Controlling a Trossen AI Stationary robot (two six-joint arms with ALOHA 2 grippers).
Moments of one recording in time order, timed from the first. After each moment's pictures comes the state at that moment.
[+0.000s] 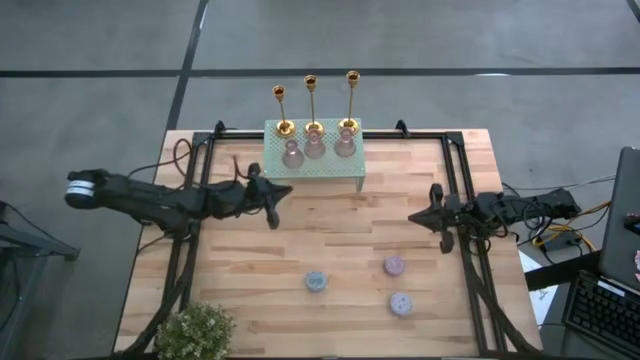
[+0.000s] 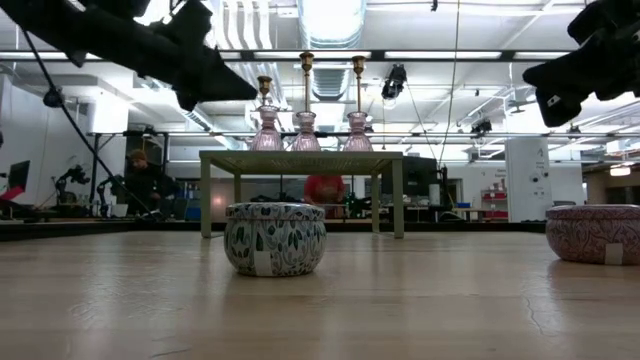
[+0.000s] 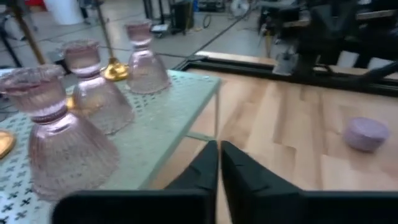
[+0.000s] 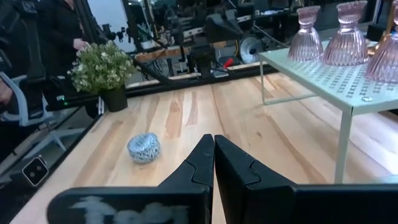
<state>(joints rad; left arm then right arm) 0.01 1.02 0.48 0.36 -0.40 -0.08 0.20 0.04 0.12 -0.18 0.18 0.23</state>
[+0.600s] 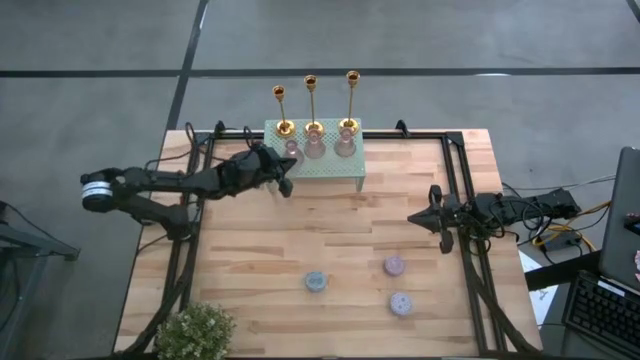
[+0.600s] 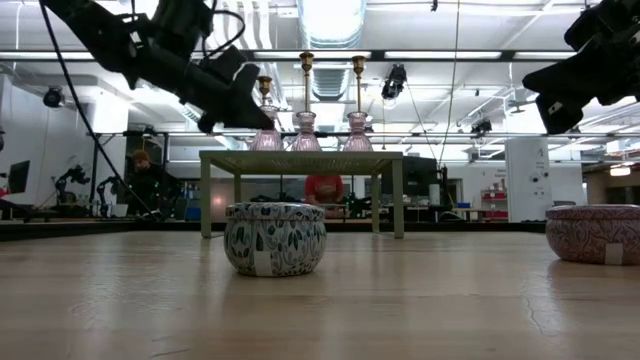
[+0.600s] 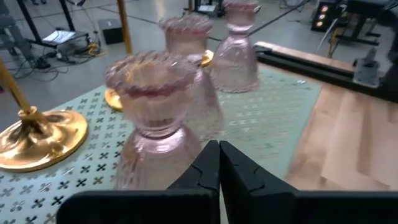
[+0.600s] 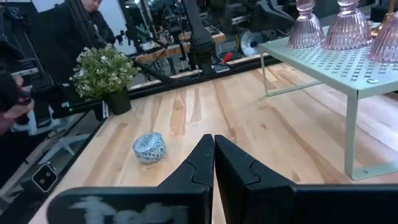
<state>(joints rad) 0.32 1.22 0.59 0.38 -0.27 -0.13 0.20 0.03 0.11 -0.17 0.18 0.31</state>
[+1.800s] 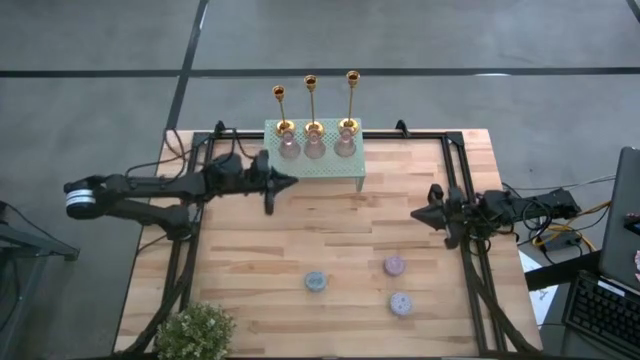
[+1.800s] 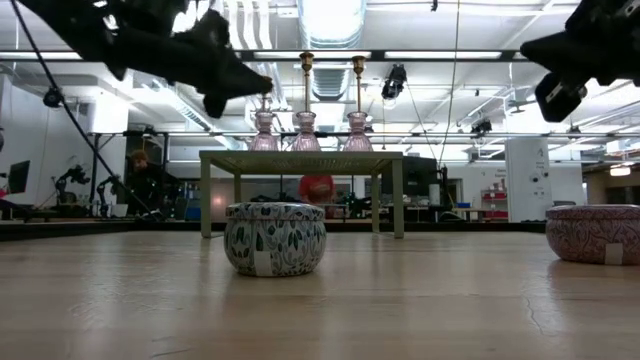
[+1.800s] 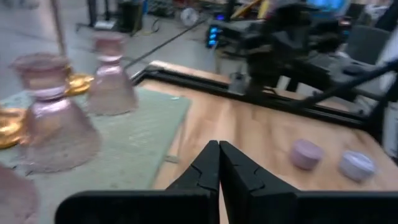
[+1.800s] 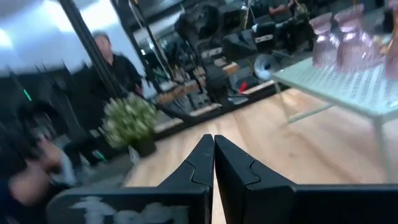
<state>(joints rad) 0.30 1.05 0.53 0.39 0.12 -0.14 0.21 0.04 0.11 -0.02 0.18 0.44</state>
